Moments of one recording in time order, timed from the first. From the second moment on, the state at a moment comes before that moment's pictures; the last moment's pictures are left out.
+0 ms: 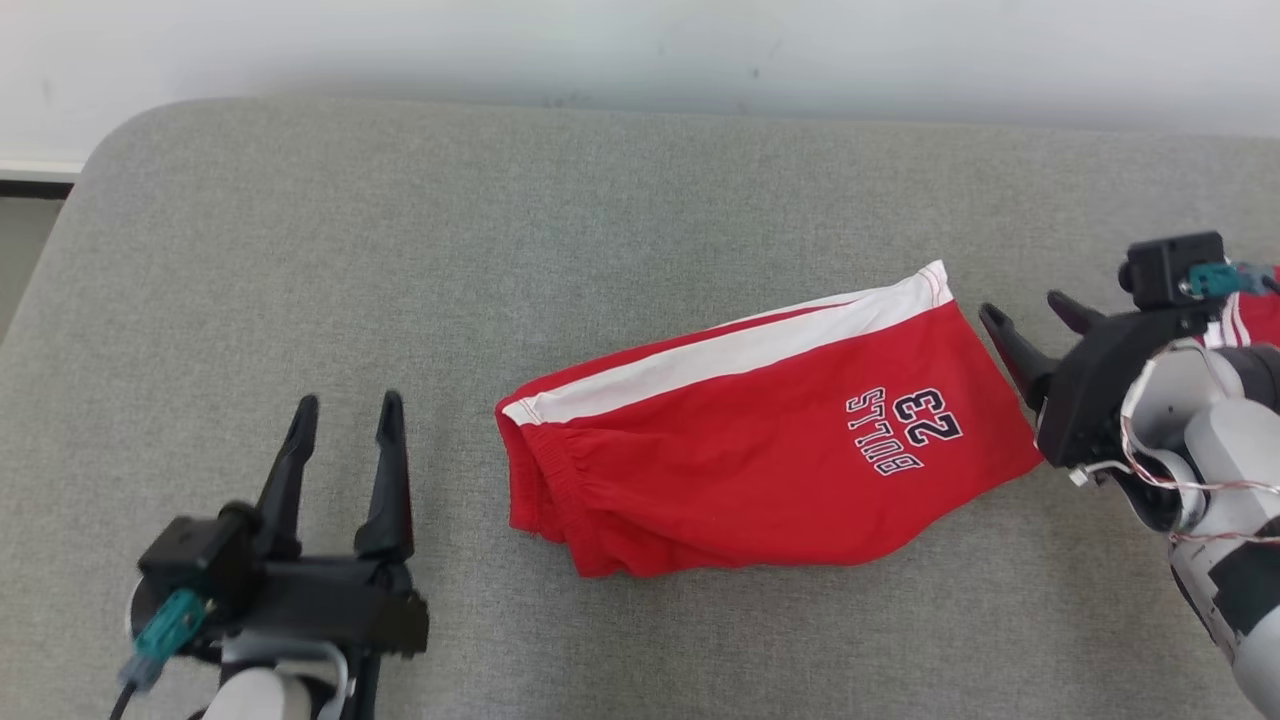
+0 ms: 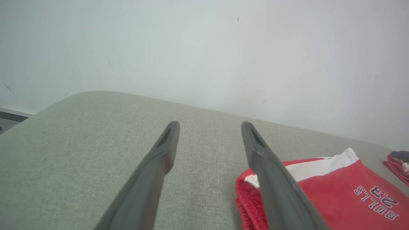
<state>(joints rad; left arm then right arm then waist) -0.27 0.17 -0.21 0.15 -0.44 0.06 -0.26 -0.75 -0.47 0.49 0.66 0.69 0.13 0.23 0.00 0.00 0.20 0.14</state>
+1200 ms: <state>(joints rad) -0.03 0.05 -0.01 -0.03 -0.28 -0.02 -0.26 -0.76 -0.31 0.33 0.87 0.57 0.13 0.32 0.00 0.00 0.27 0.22</state>
